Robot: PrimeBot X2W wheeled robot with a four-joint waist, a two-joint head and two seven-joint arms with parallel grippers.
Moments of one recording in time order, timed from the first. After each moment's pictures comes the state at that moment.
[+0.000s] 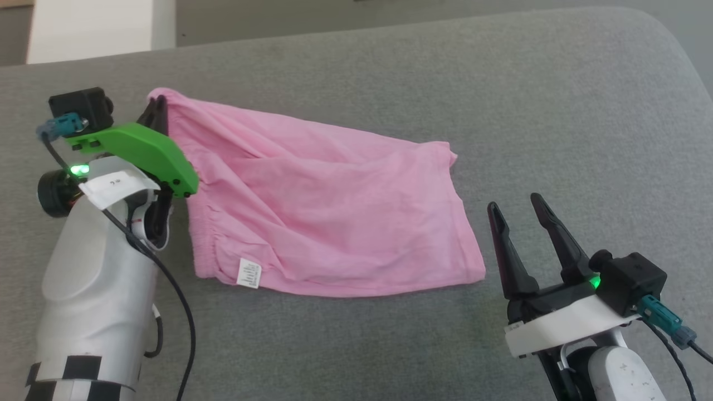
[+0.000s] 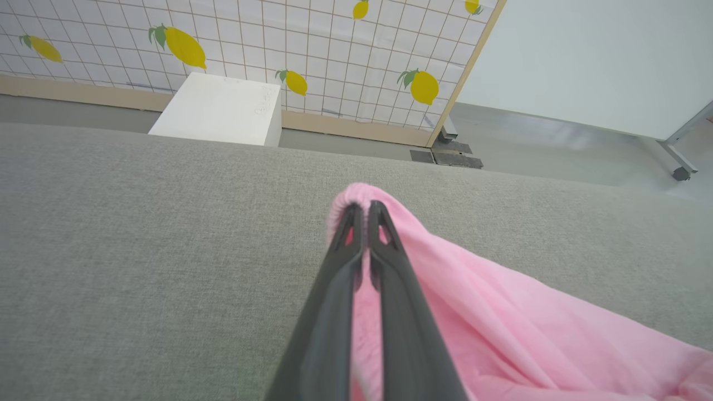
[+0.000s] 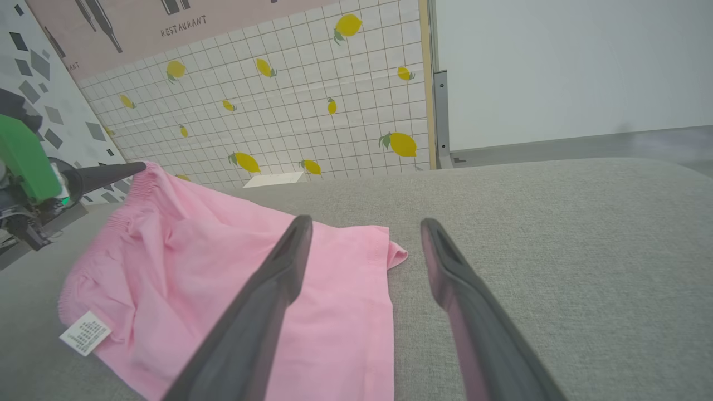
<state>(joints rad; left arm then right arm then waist) -0.70 0.26 -0.12 0.56 -0.49 0.01 0.06 -0.08 -0.05 0.15 -0.05 0.24 0.13 -0.15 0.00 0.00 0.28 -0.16</state>
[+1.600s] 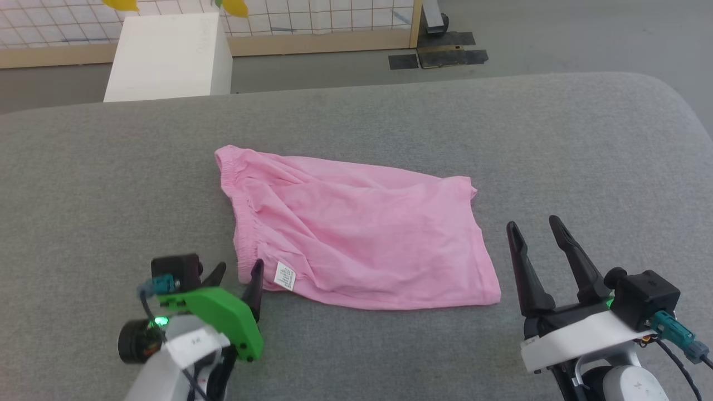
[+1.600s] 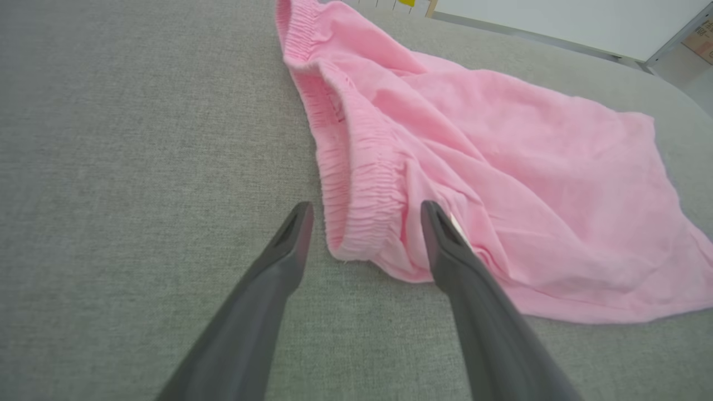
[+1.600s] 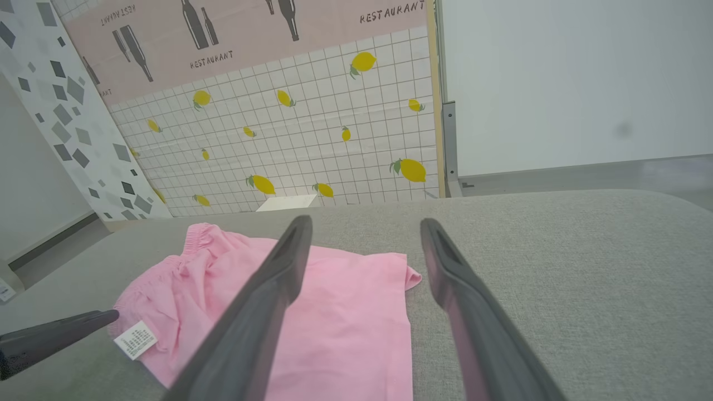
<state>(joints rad) -0.15 0.22 -0.24 0.19 -0.50 0.05 0.15 -0.01 -0.05 0.09 -0.04 0.25 0.13 -0.13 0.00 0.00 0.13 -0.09</state>
